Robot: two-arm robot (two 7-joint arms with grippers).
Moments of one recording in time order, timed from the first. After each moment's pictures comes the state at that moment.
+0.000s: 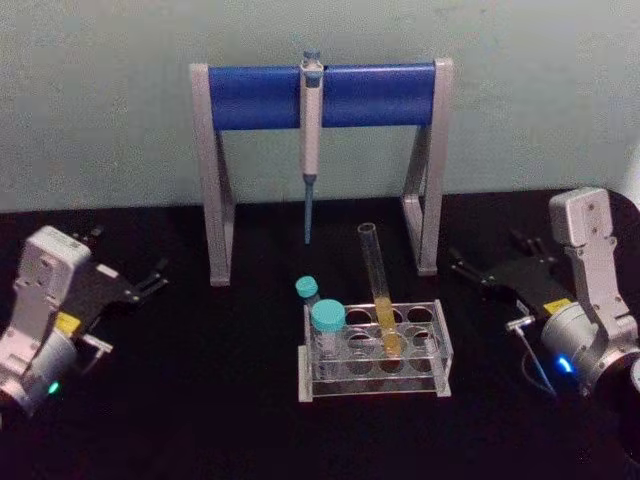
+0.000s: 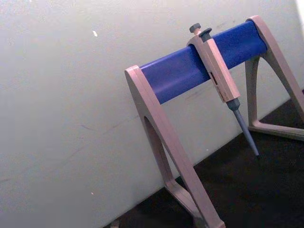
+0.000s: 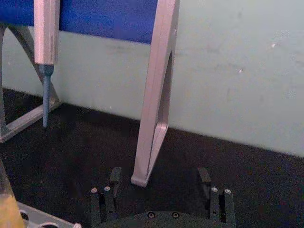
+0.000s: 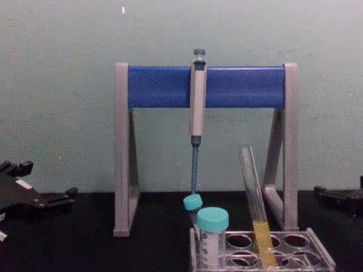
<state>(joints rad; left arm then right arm) -0.20 0.60 0.45 -1.41 -0.25 -0.12 0.03 0.16 0.37 -0.27 -1.49 0.27 0.14 0.08</state>
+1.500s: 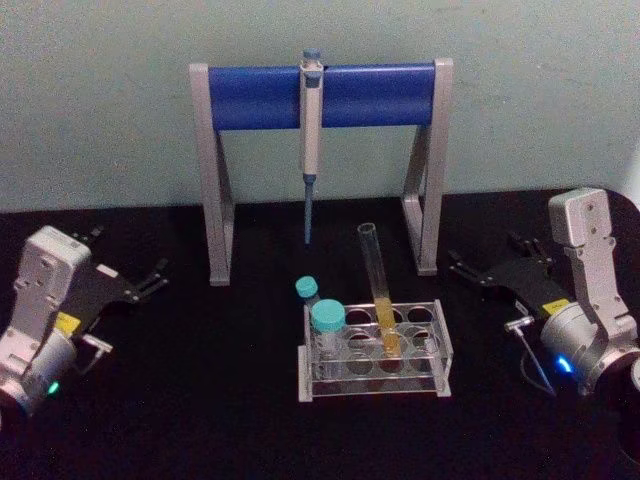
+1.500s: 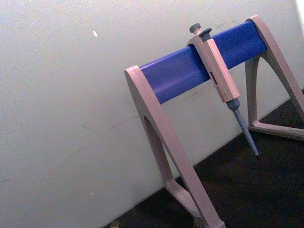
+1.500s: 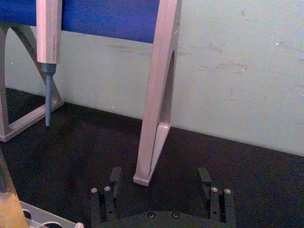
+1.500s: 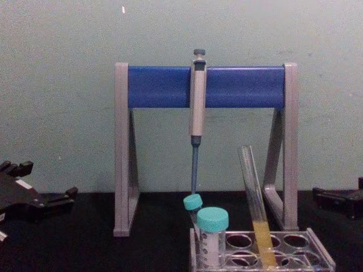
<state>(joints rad) -0.20 0.60 0.45 -1.41 -0.25 -0.12 0.03 0.16 0.37 -0.27 -1.48 0.27 0.14 0.09</state>
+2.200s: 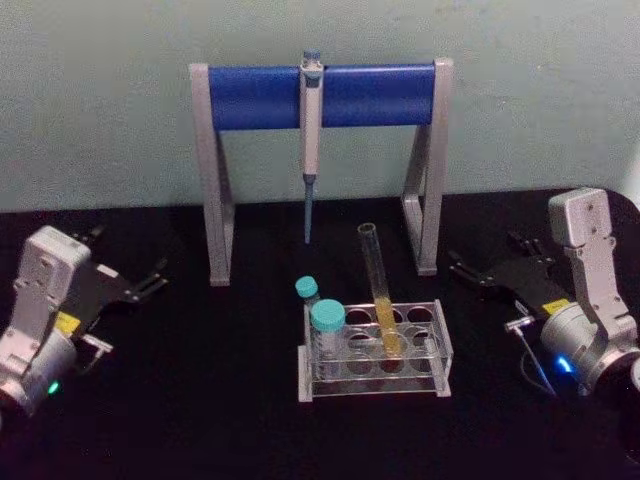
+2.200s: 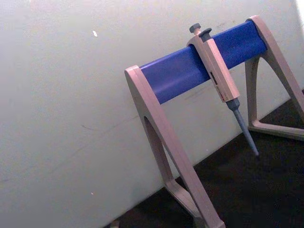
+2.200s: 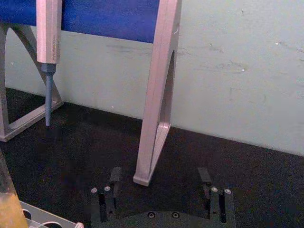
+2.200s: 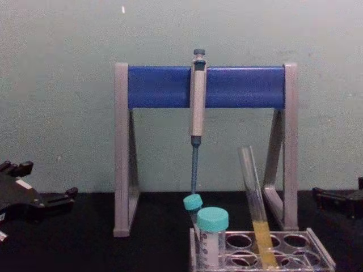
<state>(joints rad) -0.20 0.60 0.45 -1.41 -0.25 -0.12 0.03 0.16 0.37 -0.27 -1.48 0.27 0.14 0.09</state>
